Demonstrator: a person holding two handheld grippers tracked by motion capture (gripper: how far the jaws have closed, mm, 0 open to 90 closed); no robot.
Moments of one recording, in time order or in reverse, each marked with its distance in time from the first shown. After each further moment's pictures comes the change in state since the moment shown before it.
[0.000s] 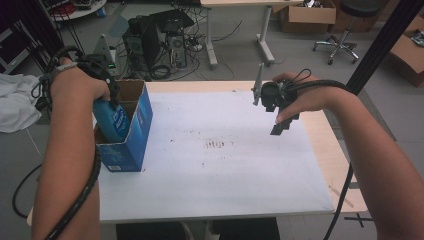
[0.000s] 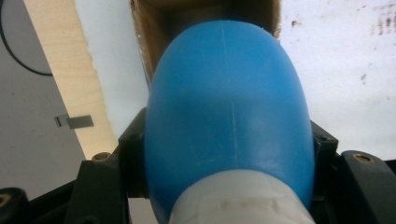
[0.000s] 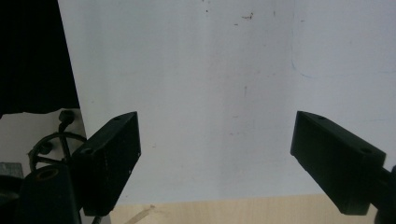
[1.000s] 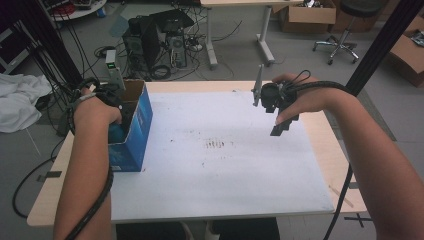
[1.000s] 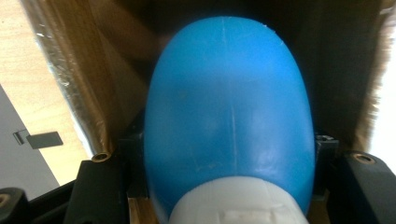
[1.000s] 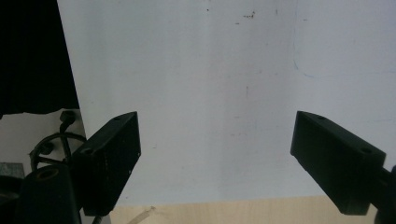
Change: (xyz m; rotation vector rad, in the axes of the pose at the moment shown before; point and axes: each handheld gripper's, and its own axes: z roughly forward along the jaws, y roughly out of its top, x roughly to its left) left arm 0.003 0.010 0.087 0.066 -0.016 0.016; right arm -0.001 -0.001 0.004 0.002 0.004 0.005
